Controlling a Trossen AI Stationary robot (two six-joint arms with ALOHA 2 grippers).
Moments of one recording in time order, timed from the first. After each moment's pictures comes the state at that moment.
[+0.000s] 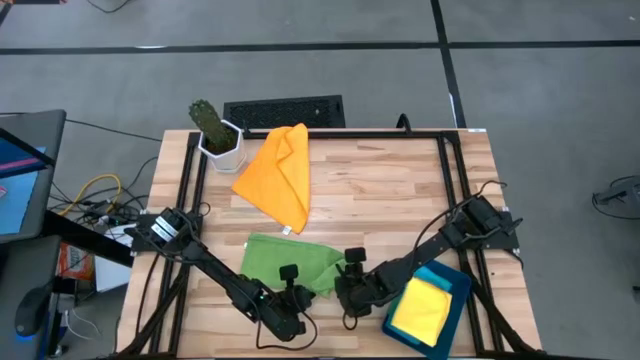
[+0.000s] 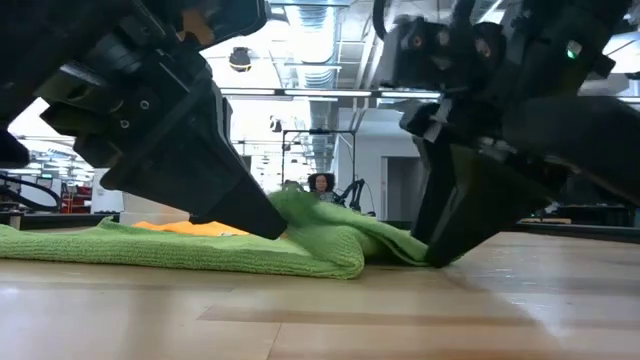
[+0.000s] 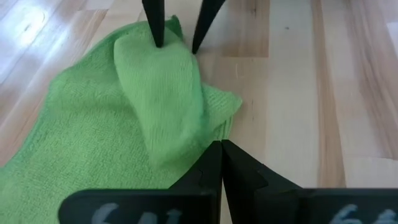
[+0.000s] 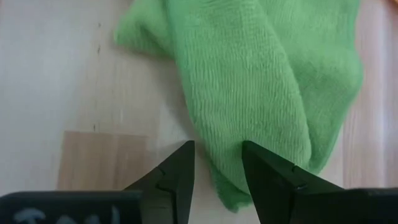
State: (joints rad) left arm -0.66 2.03 1.16 -0.07 -0.68 -0.56; right arm 0.54 2.02 1.26 -0.52 0.42 0.28
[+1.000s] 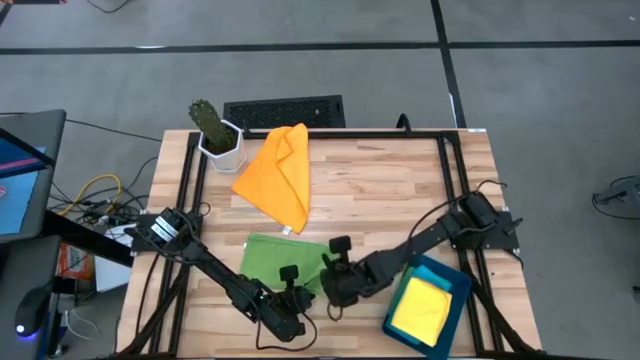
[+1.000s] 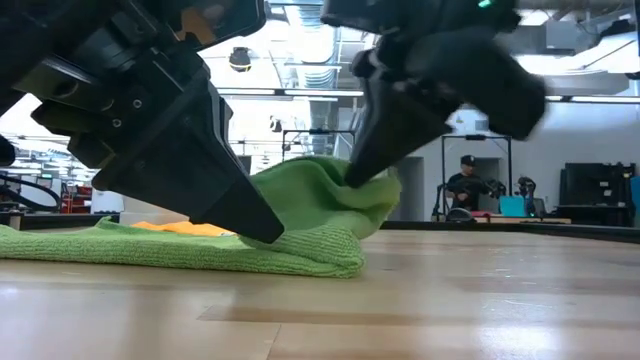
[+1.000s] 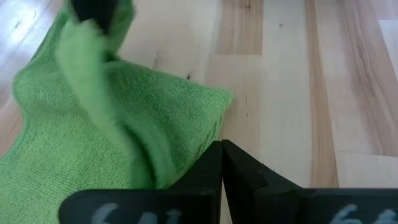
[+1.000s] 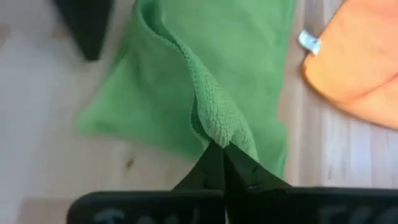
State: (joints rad) left arm -0.66 2.03 1.16 -0.07 -0.66 -0.55; right arm 0.48 2.02 1.41 -0.58 0.49 0.09
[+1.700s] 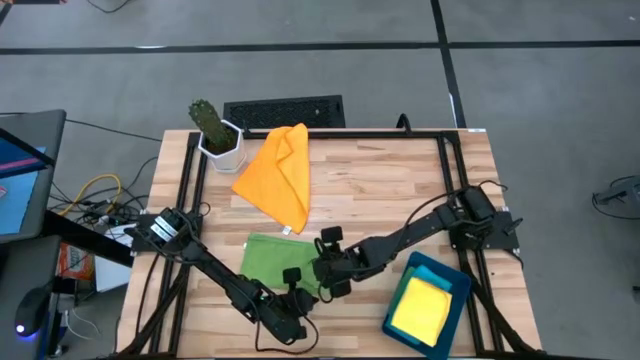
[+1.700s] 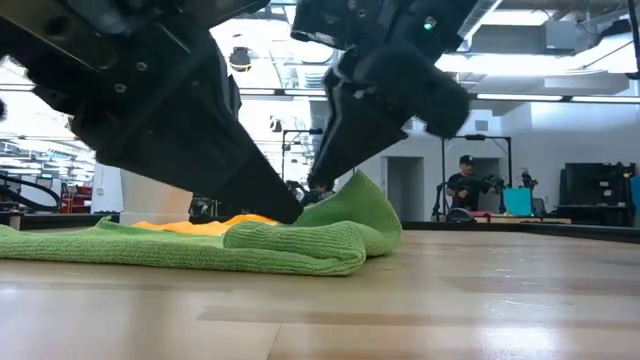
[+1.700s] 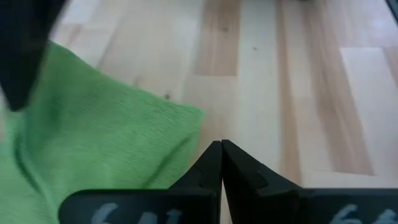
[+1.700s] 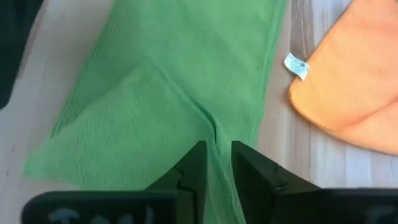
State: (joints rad) left arm -0.66 2.03 1.16 0.01 -0.64 -0.53; right arm 0.38 2.02 1.41 -0.47 0.40 -0.03
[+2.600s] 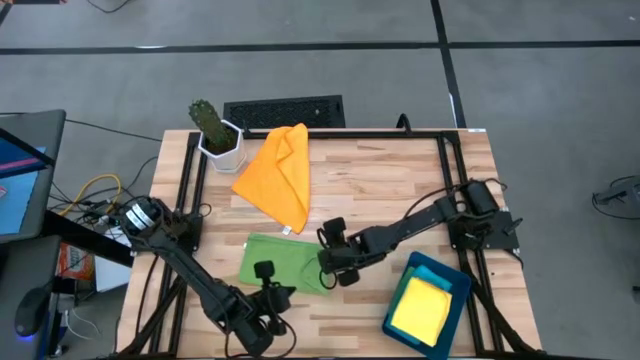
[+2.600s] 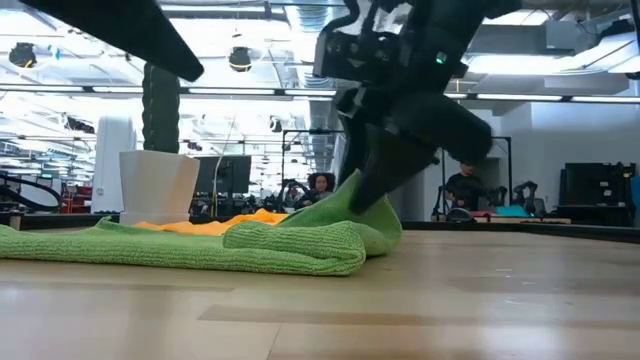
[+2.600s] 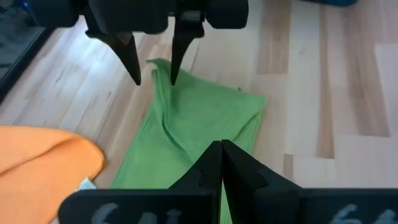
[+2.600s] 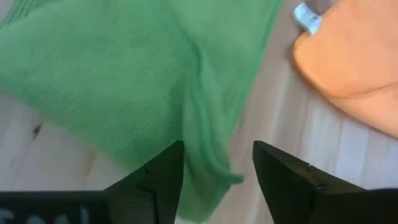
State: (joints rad) left arm -0.78 1.84 1.27 -0.59 -0.86 -0.71; right arm 0.32 1.97 1.33 -0.53 0.34 -0.17
